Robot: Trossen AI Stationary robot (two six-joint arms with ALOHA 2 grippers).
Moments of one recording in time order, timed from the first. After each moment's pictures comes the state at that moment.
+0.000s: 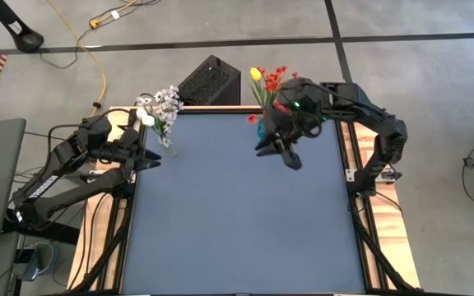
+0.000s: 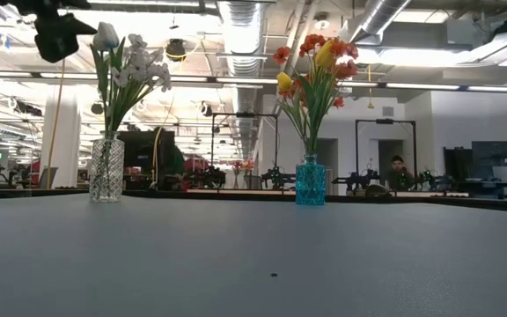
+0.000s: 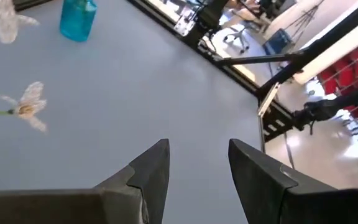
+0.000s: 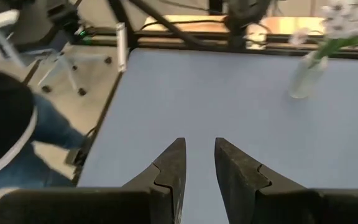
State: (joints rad) left arm 0.67 0.44 0.79 -0.81 0.63 -0.35; right arm -0.09 1.73 2.33 -1.30 -0.33 -0.09
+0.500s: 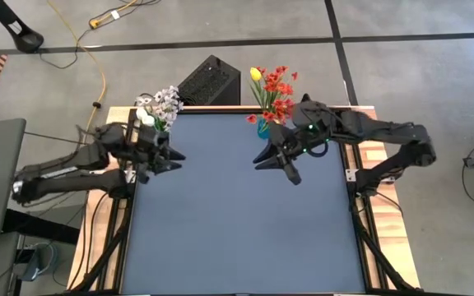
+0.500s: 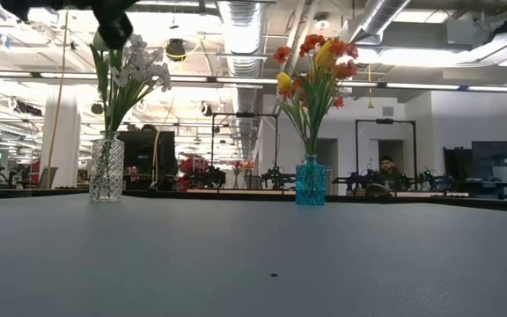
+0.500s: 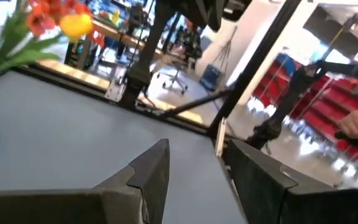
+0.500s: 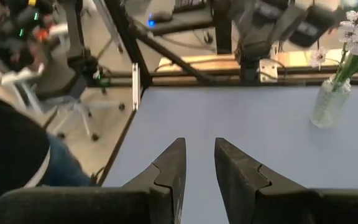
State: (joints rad) left arm 0.35 0.58 0.59 -0.01 0.53 -0.45; right arm -0.04 1.40 1.62 -0.67 -0.34 0.07
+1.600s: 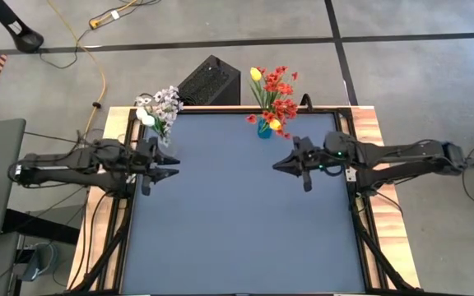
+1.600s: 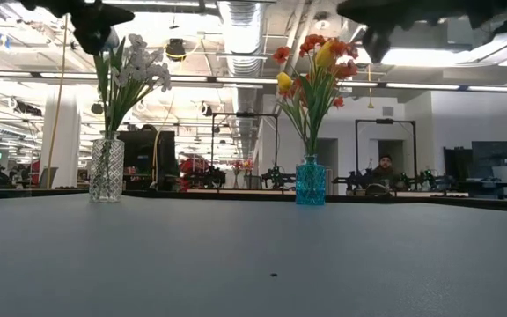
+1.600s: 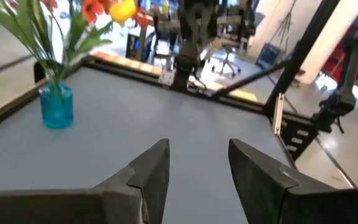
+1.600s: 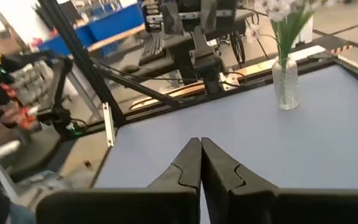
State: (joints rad) left arm 0.02 0.47 0.58 -0.26 -0.01 -0.28; right arm -0.06 0.93 0.66 0.13 -0.18 0.32
